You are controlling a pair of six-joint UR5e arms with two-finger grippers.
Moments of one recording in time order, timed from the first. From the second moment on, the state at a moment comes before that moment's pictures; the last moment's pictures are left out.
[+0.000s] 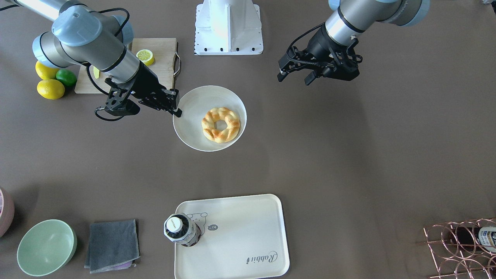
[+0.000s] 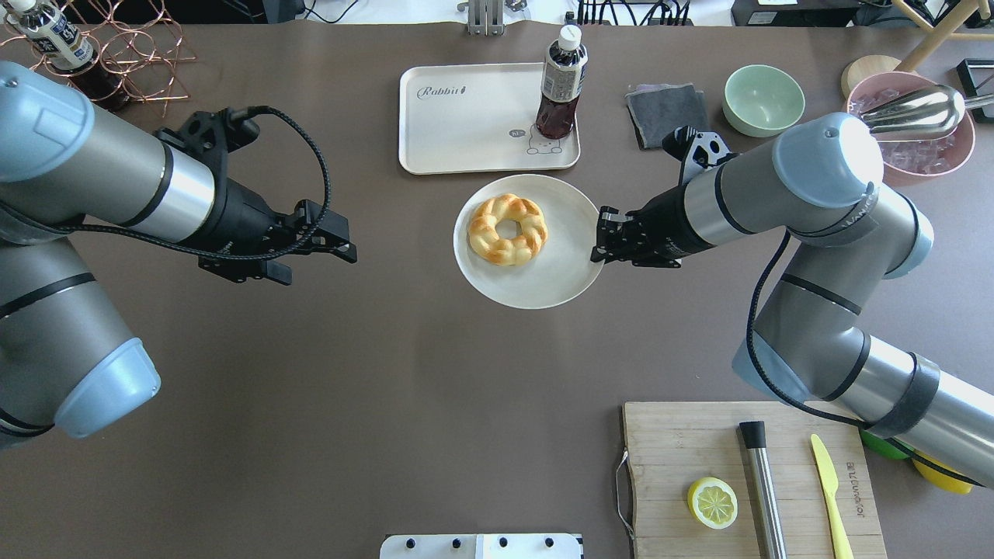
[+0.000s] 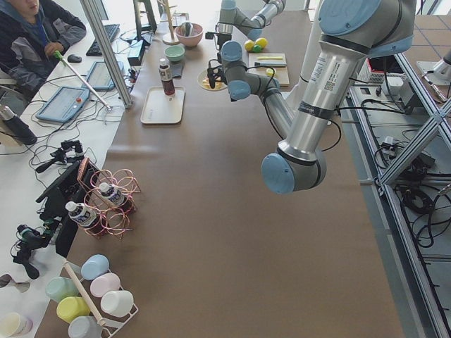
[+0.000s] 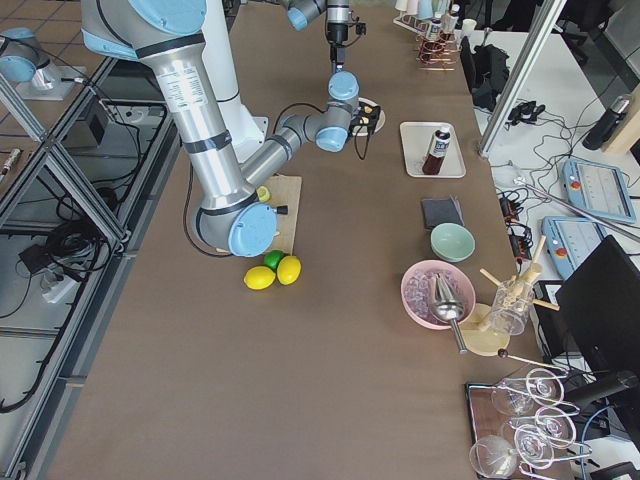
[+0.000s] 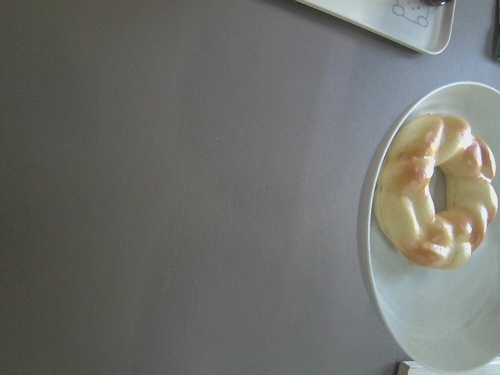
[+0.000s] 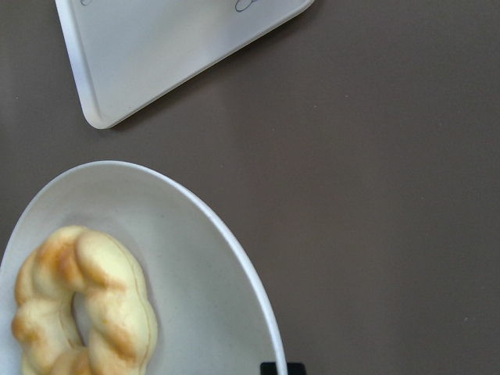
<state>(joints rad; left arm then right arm) -0.67 -2.00 -1.99 -1.89 -2.16 -1.52 0.67 -1.15 1.81 -1.03 2.09 1.60</state>
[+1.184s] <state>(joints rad) -0.64 -2.02 -1.97 -1.89 -2.11 -1.58 0.58 -1.16 1.92 -1.07 2.04 1.68</state>
